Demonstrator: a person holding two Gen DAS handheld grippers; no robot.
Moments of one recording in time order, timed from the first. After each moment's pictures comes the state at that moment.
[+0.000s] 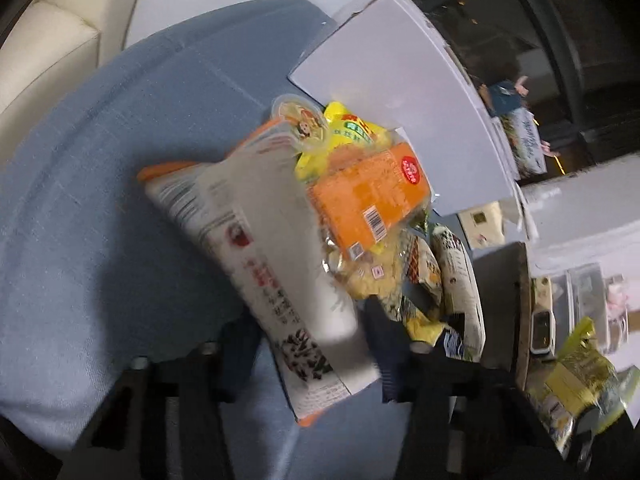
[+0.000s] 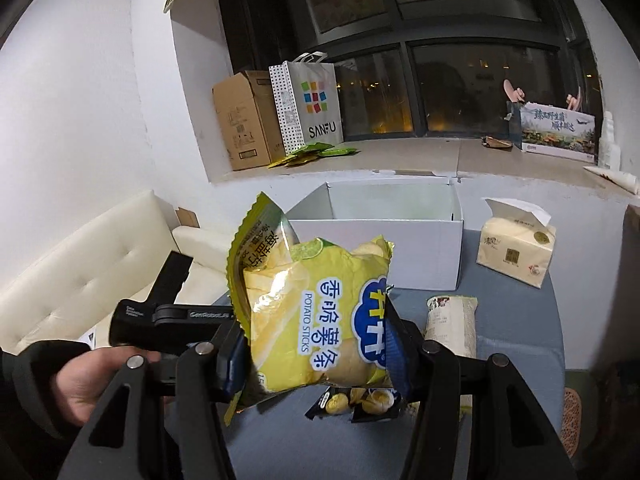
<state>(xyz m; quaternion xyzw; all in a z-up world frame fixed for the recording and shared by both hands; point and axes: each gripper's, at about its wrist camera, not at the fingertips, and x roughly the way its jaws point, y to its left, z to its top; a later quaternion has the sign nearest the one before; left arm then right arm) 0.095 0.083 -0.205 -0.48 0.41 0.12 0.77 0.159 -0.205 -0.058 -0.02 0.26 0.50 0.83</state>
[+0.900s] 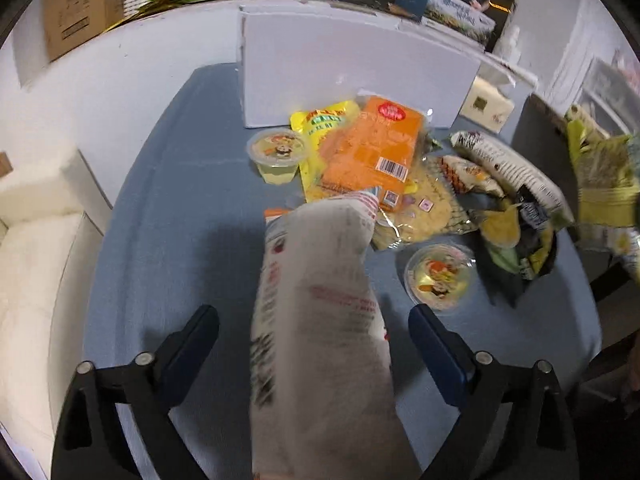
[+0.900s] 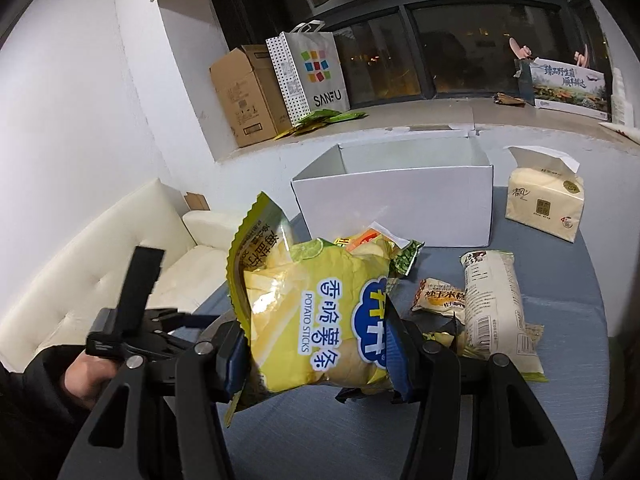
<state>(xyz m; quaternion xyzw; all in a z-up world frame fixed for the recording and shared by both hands) 0.085 0.062 -0.190 -0.13 0.47 0.10 0.87 0.160 -0.175 -0.095 -0.01 0.32 0.51 0.80</state>
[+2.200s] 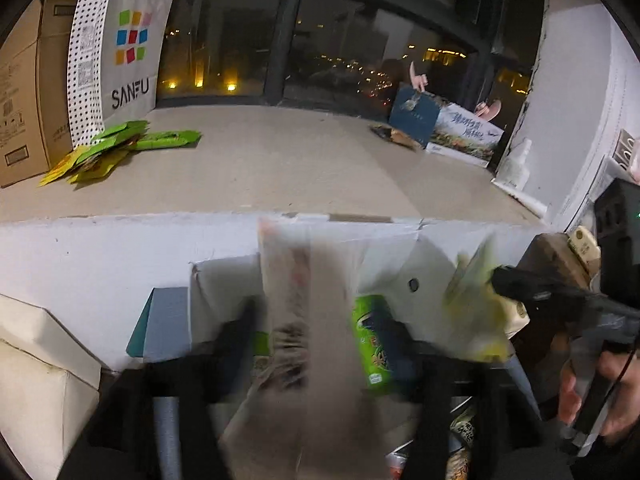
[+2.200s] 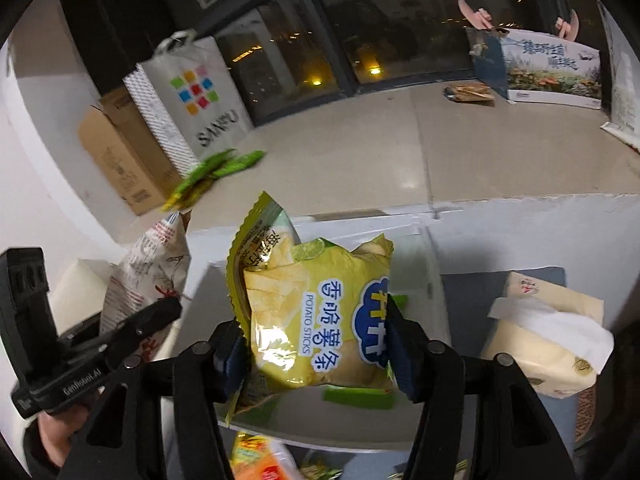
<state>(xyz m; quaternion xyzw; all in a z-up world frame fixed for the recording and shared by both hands) 0.328 0.174 -0.046 -0.14 0.34 0.08 0.93 0.447 -0.042 -0.038 0.03 0.41 0.39 0.82</state>
